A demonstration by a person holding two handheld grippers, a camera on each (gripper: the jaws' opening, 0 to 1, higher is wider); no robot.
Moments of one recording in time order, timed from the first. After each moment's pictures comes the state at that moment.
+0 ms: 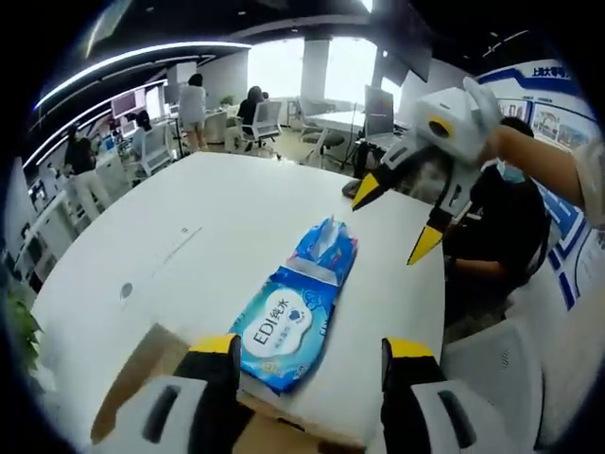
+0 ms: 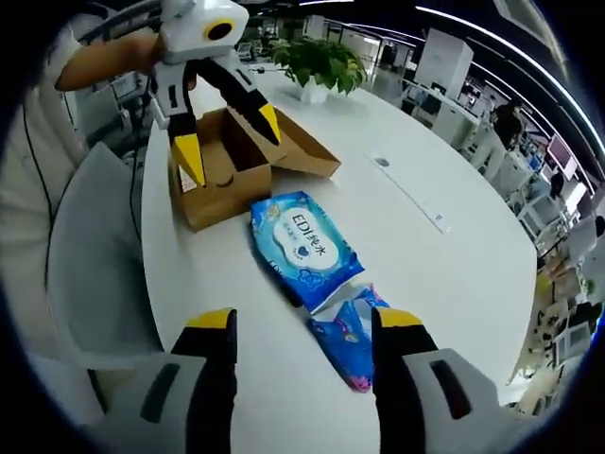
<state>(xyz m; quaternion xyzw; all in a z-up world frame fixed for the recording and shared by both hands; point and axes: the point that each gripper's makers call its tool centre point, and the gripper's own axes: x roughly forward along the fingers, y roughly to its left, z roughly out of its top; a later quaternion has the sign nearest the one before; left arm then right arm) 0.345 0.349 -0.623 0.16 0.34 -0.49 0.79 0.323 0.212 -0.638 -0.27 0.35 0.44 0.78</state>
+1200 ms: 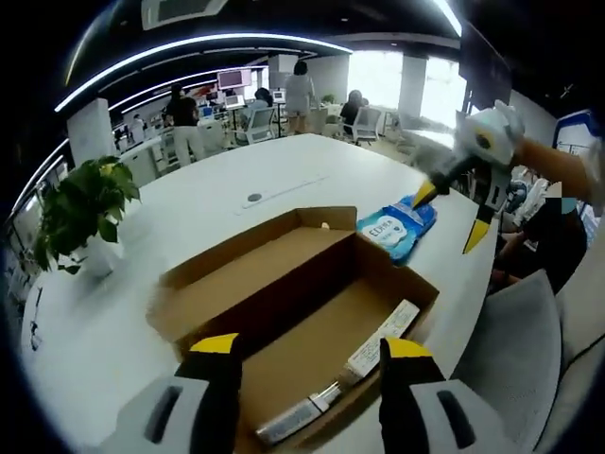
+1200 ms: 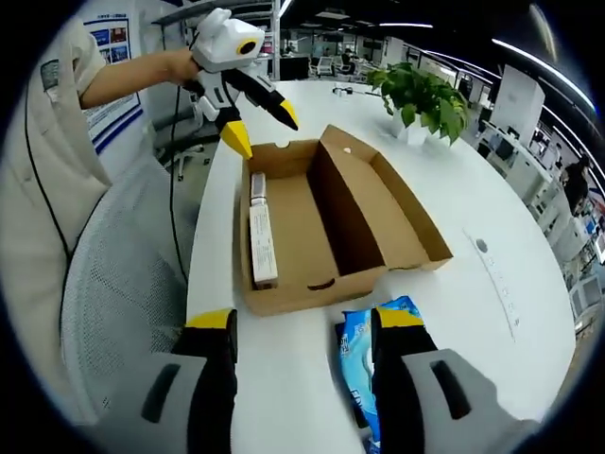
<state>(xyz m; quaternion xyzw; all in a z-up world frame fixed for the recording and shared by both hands) 0.301 0.585 -0.643 0.11 0.37 -0.30 0.87 0.302 0.384 -0.653 -0.28 0.30 0.60 0.69</state>
